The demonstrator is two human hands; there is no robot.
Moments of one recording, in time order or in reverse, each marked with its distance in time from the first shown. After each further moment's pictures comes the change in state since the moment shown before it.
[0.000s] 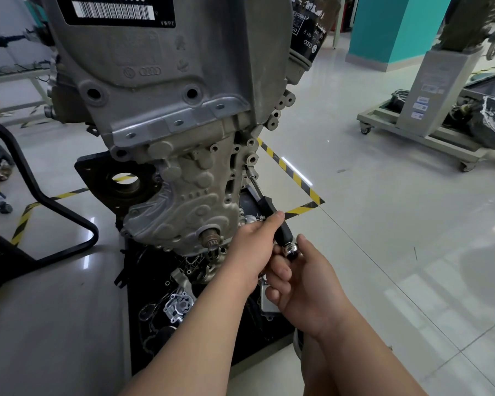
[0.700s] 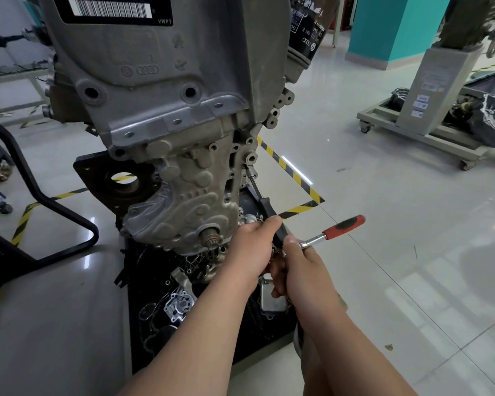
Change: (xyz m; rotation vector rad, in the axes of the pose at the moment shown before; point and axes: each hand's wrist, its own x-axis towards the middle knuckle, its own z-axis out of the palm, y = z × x) left_hand 0.007 -0.006 0.001 0.052 0.065 0.010; right_hand 0.008 0.012 -0.008 -0.682 0.292 -0.375
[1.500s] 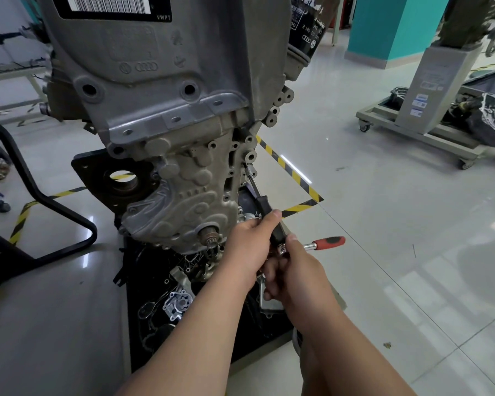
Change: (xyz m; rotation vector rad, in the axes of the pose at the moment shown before) left_hand 0.001 0.002 -0.001 -0.057 0.024 0.011; right_hand -0.001 -0.003 0.007 0.265 -0.047 0.157
